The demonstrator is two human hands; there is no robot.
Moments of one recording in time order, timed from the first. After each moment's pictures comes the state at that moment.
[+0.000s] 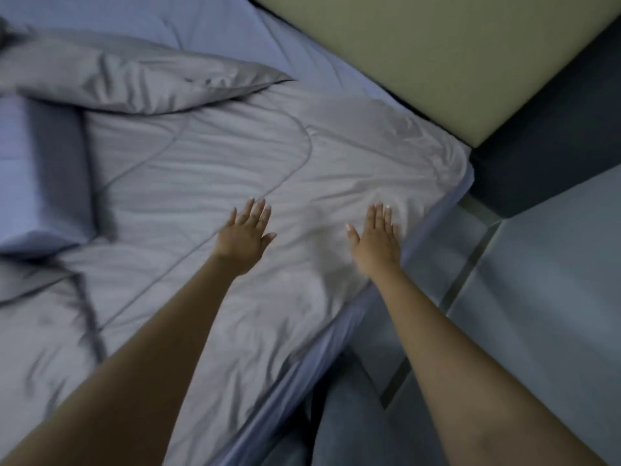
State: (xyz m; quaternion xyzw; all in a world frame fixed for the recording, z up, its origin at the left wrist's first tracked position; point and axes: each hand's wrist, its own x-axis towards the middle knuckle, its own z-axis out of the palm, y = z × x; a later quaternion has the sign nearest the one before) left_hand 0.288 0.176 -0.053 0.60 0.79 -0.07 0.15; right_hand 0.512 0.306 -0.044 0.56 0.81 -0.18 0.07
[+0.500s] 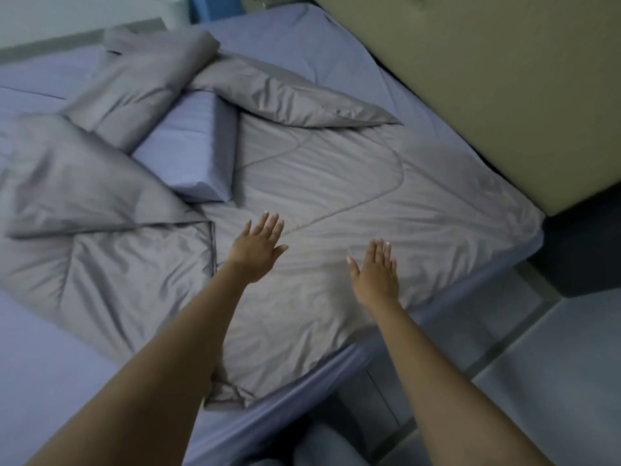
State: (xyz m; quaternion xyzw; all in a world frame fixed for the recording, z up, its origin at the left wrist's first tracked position) left_hand 0.246 -0.072 0.026 0.49 0.86 -0.06 0.13; right_hand 0.441 0.085 0.019 0.44 0.88 -0.18 0.10
